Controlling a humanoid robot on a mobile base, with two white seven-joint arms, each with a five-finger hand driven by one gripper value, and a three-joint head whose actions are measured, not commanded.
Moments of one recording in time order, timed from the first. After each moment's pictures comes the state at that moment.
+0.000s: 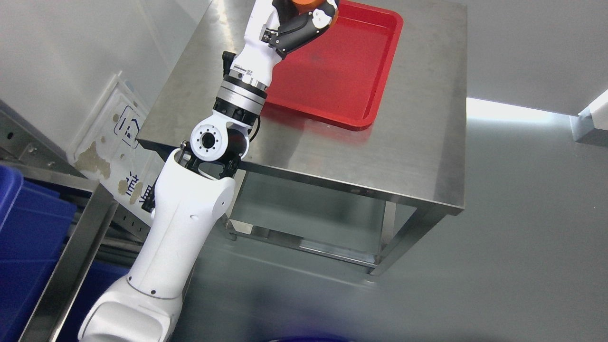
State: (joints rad) left arm -0.67 0.00 -0.41 -1.48 0.29 -0.12 -0.03; right arm 0.00 0.00 0.00 0.00 0.00 -0.02 -0.06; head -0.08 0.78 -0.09
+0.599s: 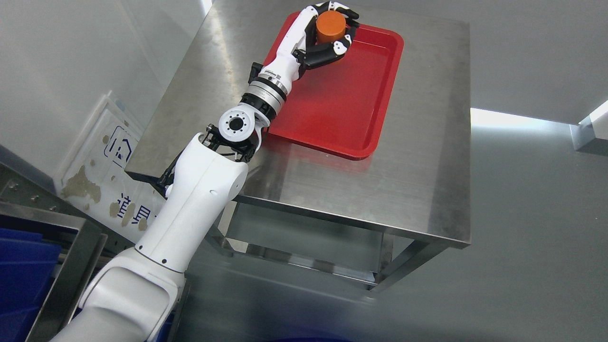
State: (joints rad) left arm -0.77 0.00 -0.53 -1.16 0.29 -0.06 -0.03; right arm 0.00 0.00 0.00 0.00 0.00 -0.02 -0.06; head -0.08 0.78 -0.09
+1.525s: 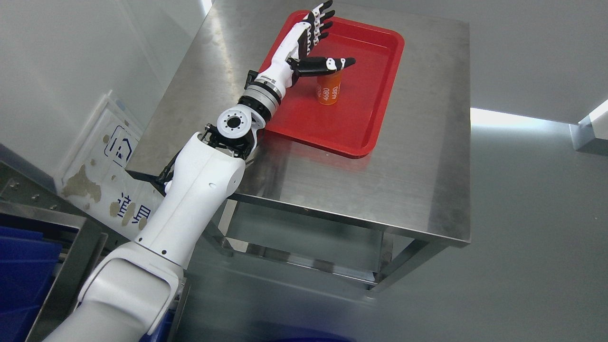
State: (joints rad) left arm -0.79 0.00 -0.48 -1.09 0.33 -0.06 -0.05; right arm 0.00 0.00 0.00 0.00 0.00 -0.02 -0.06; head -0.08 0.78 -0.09
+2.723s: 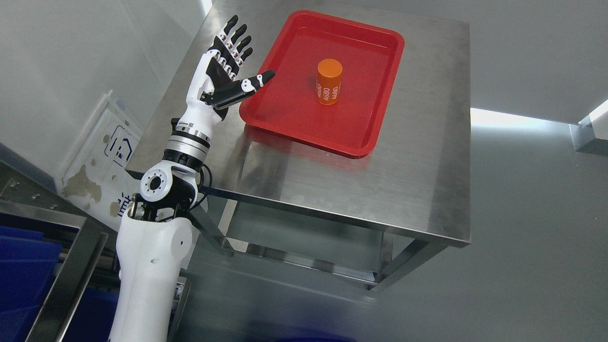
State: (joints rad) left arm -0.34 0.00 -0.08 -1.61 0.33 0.06 -0.17; right arm 0.00 0.00 0.00 0.00 0.00 -0.02 -0.06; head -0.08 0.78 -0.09
